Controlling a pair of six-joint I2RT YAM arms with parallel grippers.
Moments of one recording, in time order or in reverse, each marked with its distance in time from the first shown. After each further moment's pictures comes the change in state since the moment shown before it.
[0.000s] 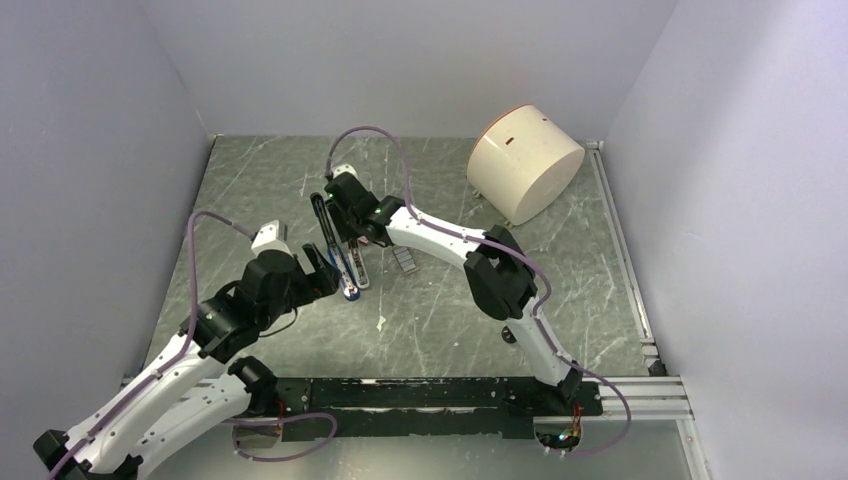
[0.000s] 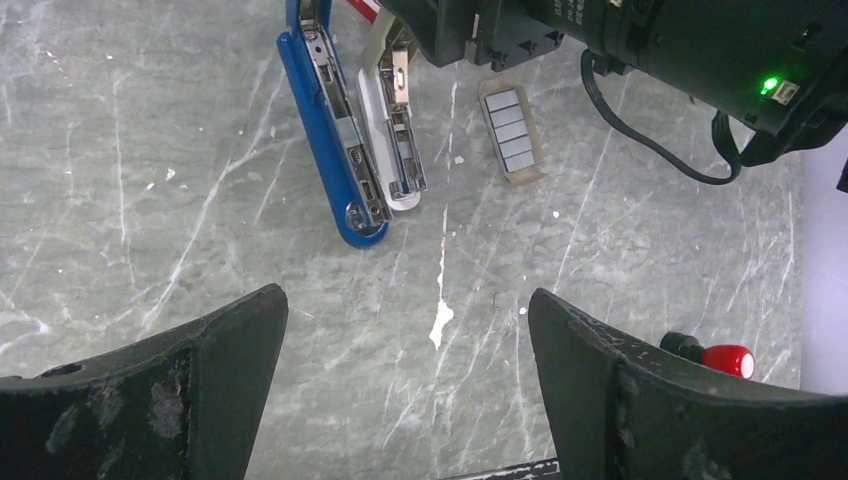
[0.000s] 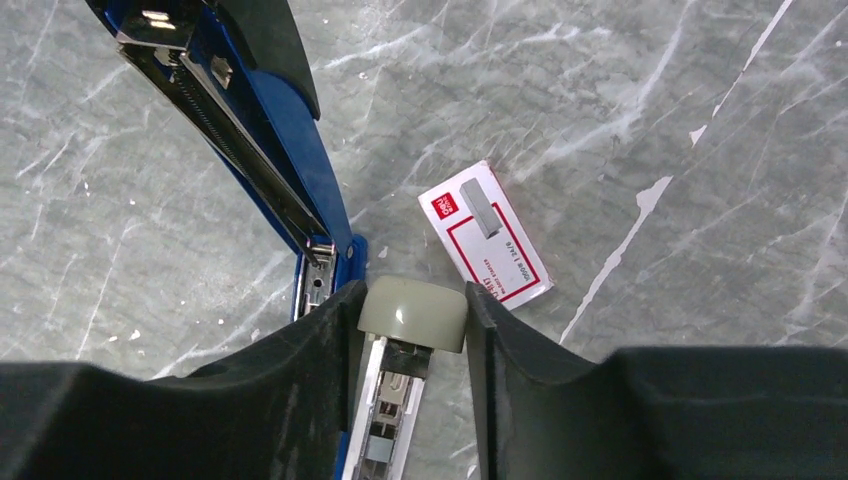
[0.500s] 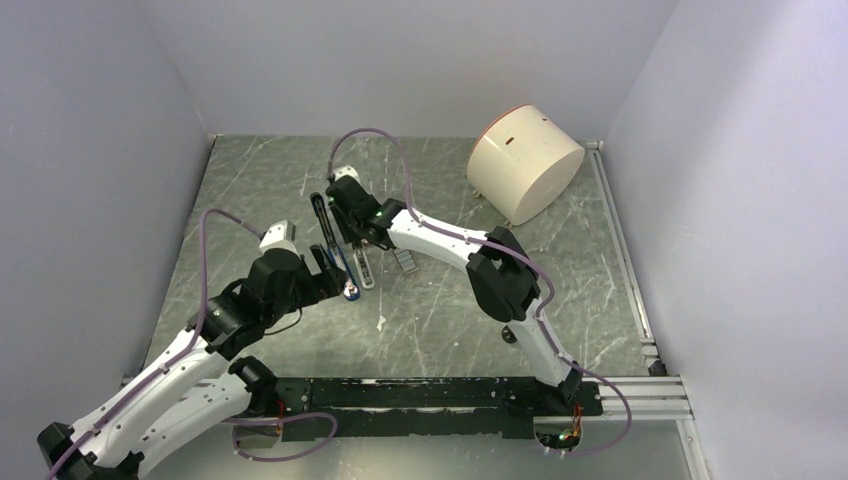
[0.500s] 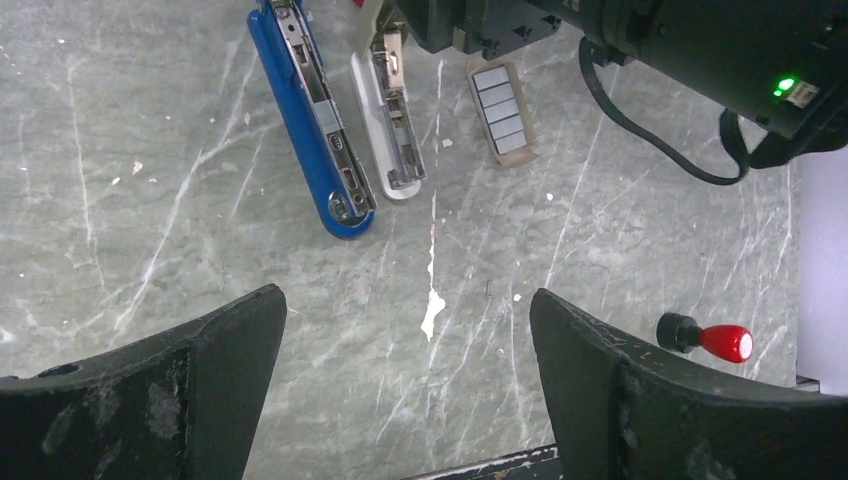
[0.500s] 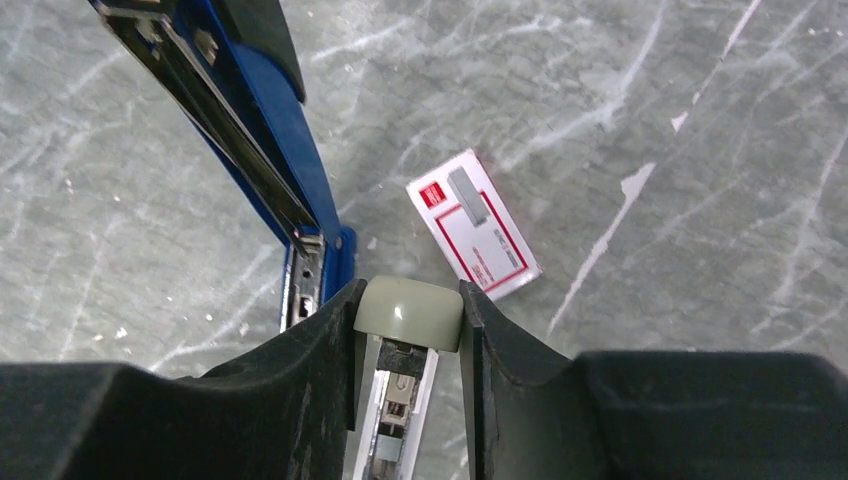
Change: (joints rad) left arm 0.000 0.027 -0.016 0.037 0.051 0.006; right arm 0.009 -0.016 -0.033 0.023 0.039 0.000
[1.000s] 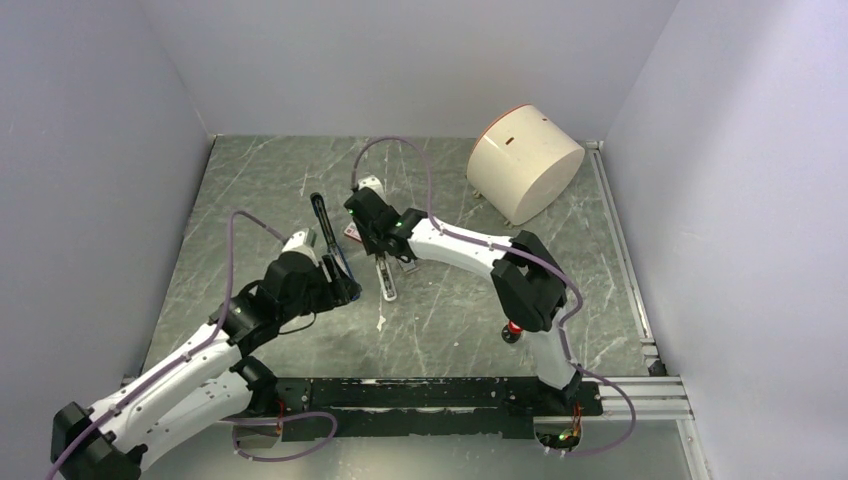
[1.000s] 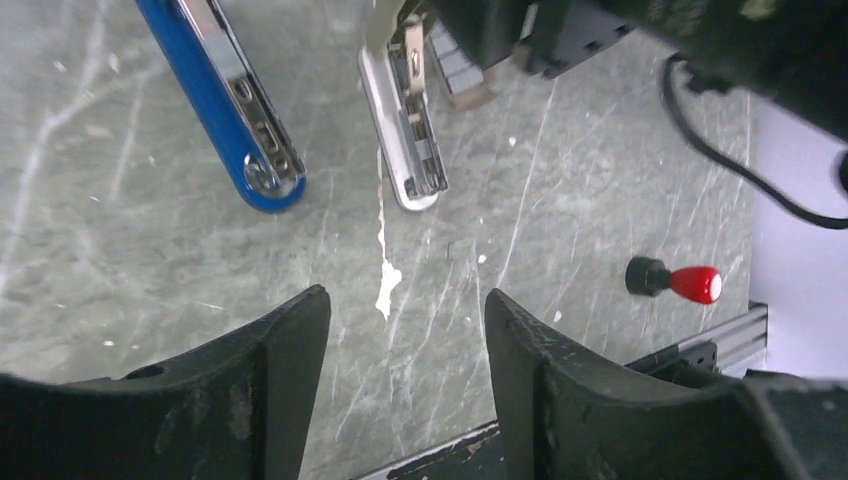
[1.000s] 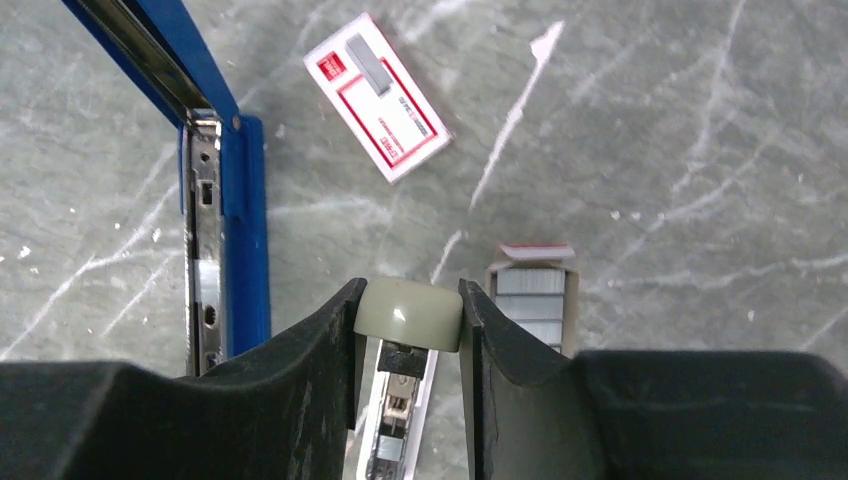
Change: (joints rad) left arm 0.000 0.064 -0.092 0.162 0.156 -0.012; right arm 0.000 -0.184 -0.258 -0.011 0.074 0.044
